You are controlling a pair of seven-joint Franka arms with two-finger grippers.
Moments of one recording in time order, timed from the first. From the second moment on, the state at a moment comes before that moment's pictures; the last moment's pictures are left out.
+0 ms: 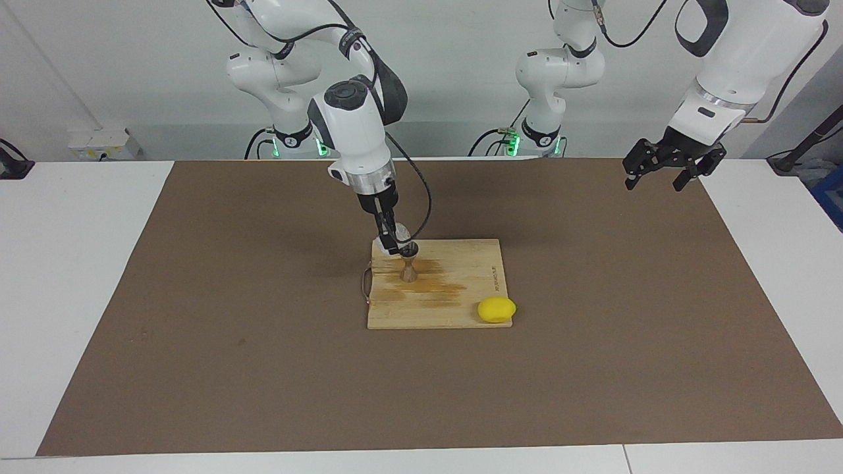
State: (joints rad) left arm -0.02 0.01 -0.03 -1.58 -0.03 1.60 0.04; right arm 0.25 0.15 0.25 -1.92 0.04 2.29 1.94
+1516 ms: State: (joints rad) left arm -0.02 0.01 -0.03 -1.58 -0.03 1.60 0.04; right arm 0.10 0.14 0.25 -1.91 0.53 2.28 1.72
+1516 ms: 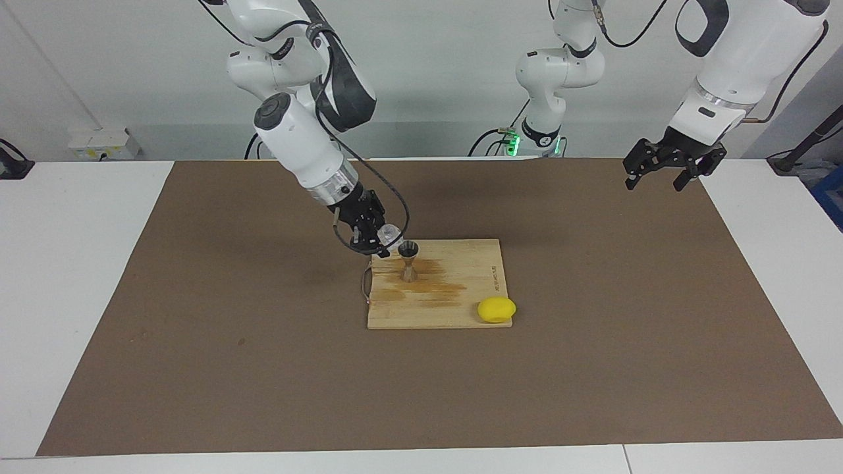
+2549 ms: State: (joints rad) left arm -0.02 0.00 -0.03 -1.58 -0.03 1.60 0.04; right arm -0.33 0.16 0.25 -1.96 1.04 1.98 1.17
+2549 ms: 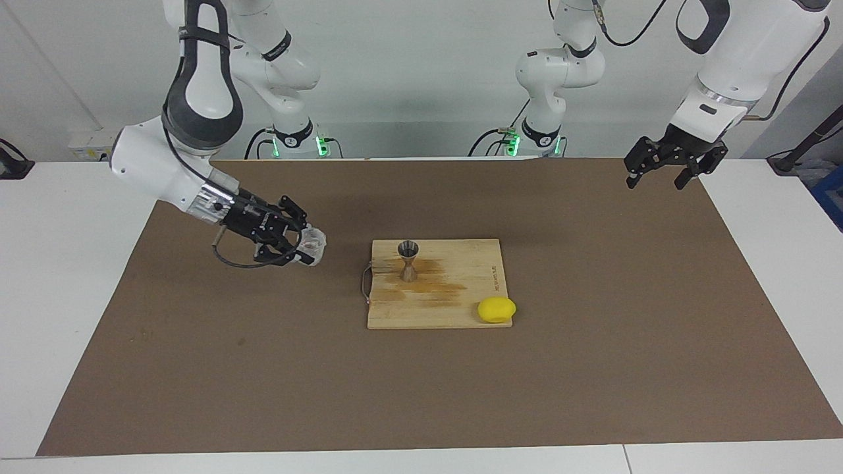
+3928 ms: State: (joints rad) left arm -0.02 0.00 -0.03 -1.58 -0.03 1.60 0.04; right arm -0.49 0.44 0.25 -2.01 1.15 1.89 0.75
